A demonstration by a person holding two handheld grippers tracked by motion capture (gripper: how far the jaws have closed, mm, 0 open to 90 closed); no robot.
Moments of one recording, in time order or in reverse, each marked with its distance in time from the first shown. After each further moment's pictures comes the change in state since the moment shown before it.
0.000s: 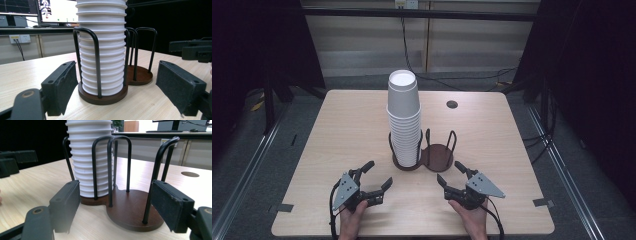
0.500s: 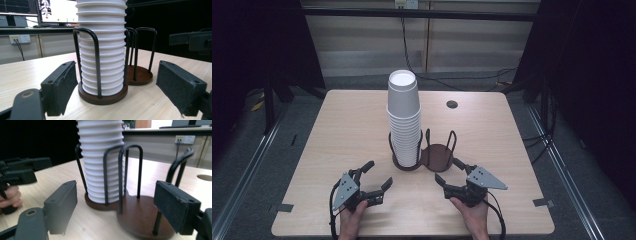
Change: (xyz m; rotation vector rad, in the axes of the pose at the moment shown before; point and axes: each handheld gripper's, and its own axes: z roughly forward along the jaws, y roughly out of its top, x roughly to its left) left arm 0.000 0.000 0.000 0.001 -0.001 0.002; right arm -0.002 0.023 0.003 0.028 0.093 0.016
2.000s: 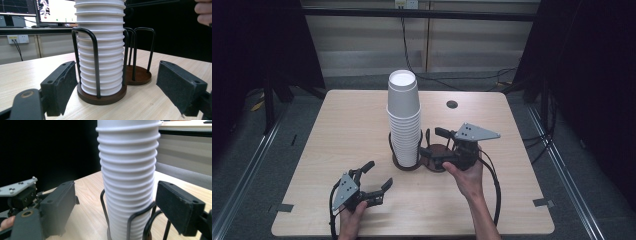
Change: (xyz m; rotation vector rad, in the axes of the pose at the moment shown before) left arm 0.000 0.000 0.000 -0.002 -0.011 -0.001; right arm -0.003 0.117 0.045 0.099 0.245 -0.008
